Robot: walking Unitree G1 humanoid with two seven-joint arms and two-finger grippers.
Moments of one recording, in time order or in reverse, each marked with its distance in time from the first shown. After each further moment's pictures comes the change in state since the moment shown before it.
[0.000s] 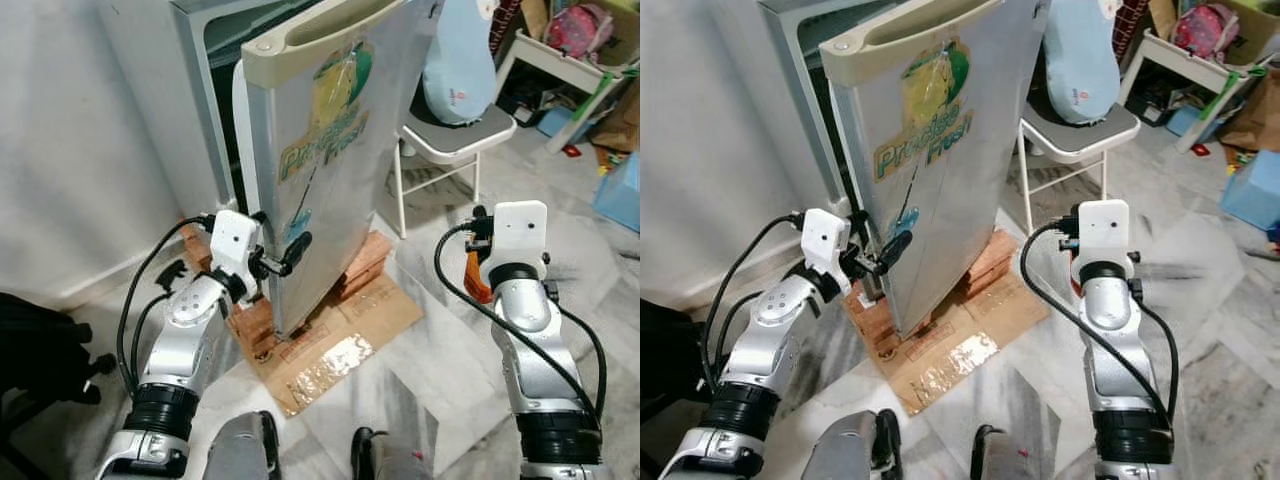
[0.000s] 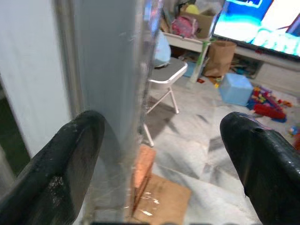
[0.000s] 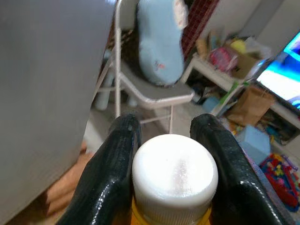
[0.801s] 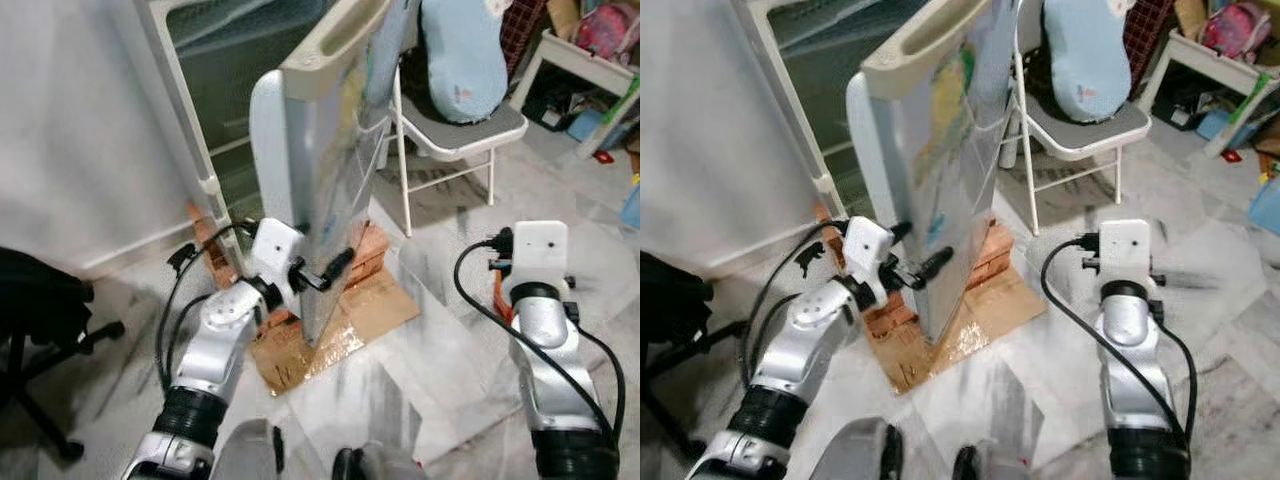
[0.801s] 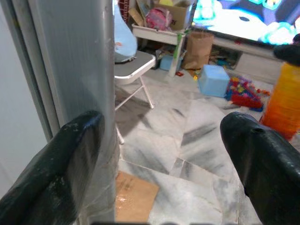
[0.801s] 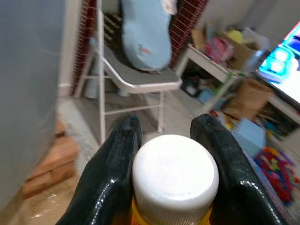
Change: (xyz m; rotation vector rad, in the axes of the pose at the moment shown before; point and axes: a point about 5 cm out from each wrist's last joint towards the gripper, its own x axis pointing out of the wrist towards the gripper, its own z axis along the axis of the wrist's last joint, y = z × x) left arm 0.006 -0.022 -0.003 0.004 0.022 -0.111; right arm -0.002 -0.007 -0.005 -0.028 0.032 -0.065
